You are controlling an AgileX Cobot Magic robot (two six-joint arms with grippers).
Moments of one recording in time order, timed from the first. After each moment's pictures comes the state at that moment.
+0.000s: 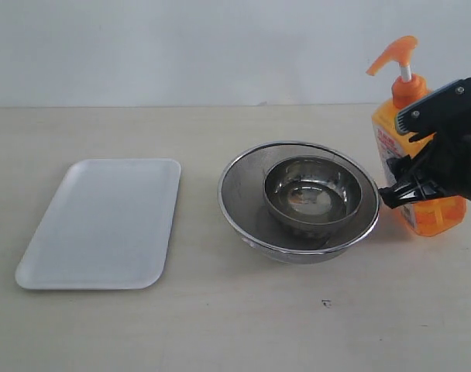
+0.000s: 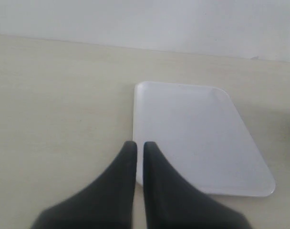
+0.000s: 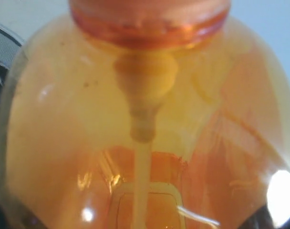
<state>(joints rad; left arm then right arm) 0.02 0.00 0.00 -0.09 0.36 0.00 0.26 1.54 -0.55 0.36 -0.45 -0.71</state>
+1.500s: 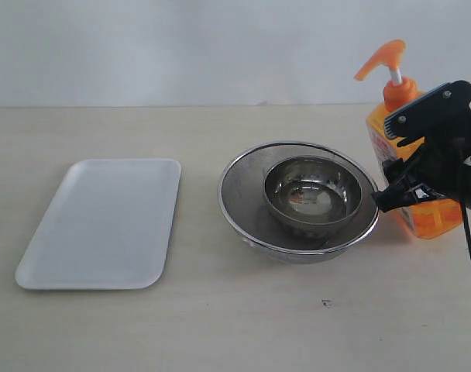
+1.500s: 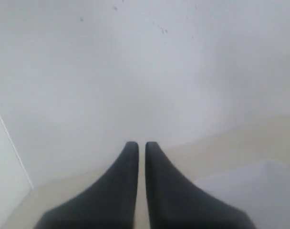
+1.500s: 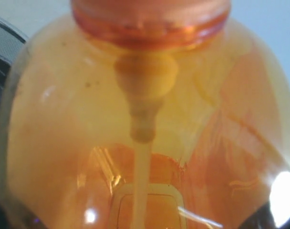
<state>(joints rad) 0.02 0.00 0.00 -0.07 -0.04 0.36 0.33 1.54 -0.55 0.56 -0.49 -0.88</state>
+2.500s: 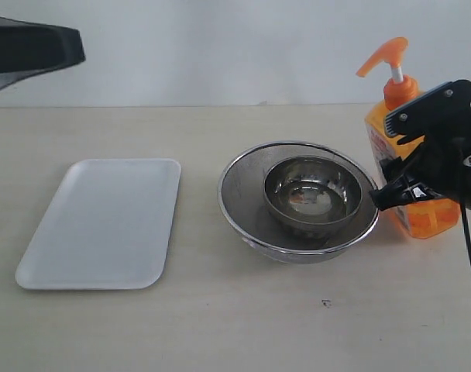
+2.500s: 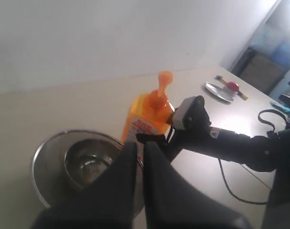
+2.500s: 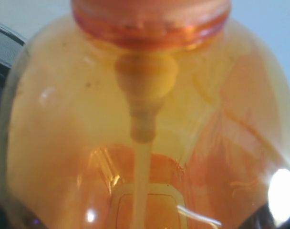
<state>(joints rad) -0.03 1.09 -0.72 1.56 -0.93 -1.76 0.33 1.54 -0.55 0.53 -0.49 -0.83</state>
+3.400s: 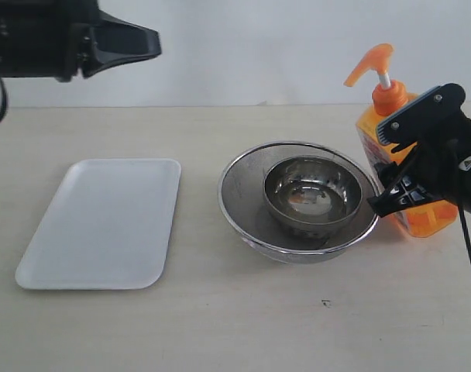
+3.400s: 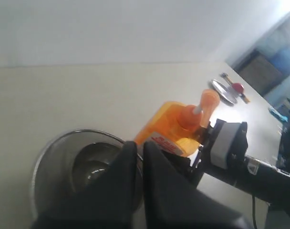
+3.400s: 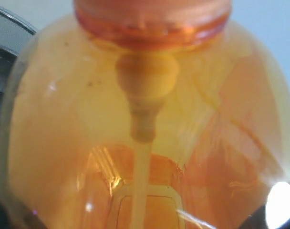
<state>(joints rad) -0.17 1.51 -1.00 1.51 -0.83 -1.80 0.33 1.54 -0.54 0.45 -0.49 -0.83</state>
